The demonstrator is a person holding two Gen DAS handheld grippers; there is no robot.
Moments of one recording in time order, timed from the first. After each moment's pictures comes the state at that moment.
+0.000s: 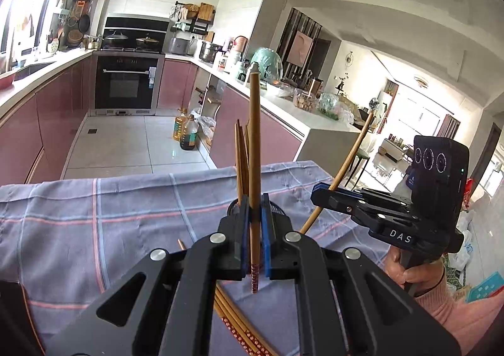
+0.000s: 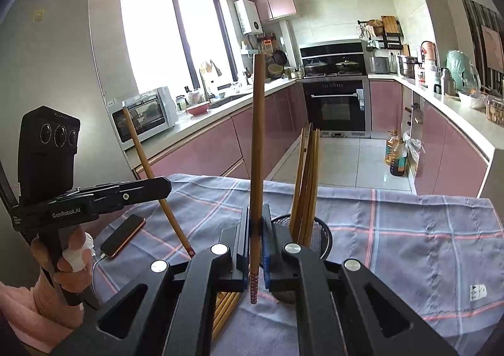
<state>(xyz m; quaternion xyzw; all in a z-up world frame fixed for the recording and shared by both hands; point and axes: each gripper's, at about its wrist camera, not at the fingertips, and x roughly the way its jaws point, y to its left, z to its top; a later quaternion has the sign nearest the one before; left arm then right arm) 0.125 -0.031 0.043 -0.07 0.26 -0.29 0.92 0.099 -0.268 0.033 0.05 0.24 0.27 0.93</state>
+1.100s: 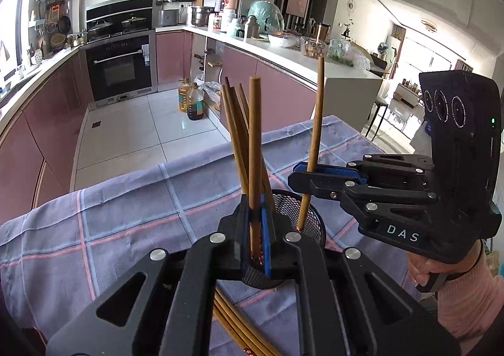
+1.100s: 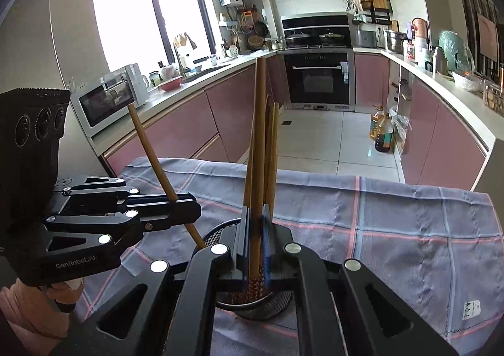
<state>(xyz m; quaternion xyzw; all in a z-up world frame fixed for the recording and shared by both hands) 0.211 -0.108 0.008 0.04 0.35 -0.28 0.89 0.175 -0.267 -0.009 0.03 0.32 0.23 0.92</state>
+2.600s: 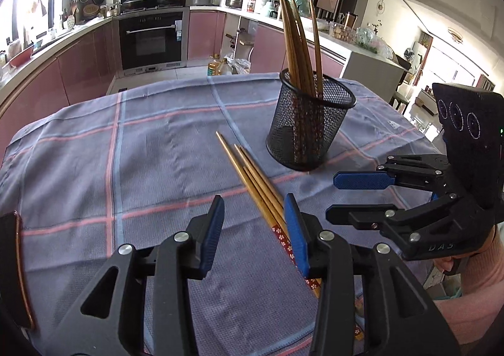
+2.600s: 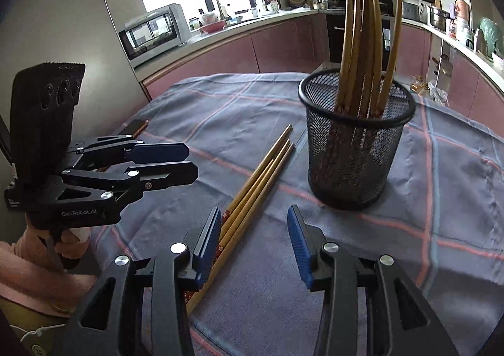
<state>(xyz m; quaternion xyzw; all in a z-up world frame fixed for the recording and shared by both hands) 0.107 -0.024 -0.093 0.01 0.38 -0.22 0.90 0.085 -0.208 -0.087 -0.02 0.40 0.31 0.86</state>
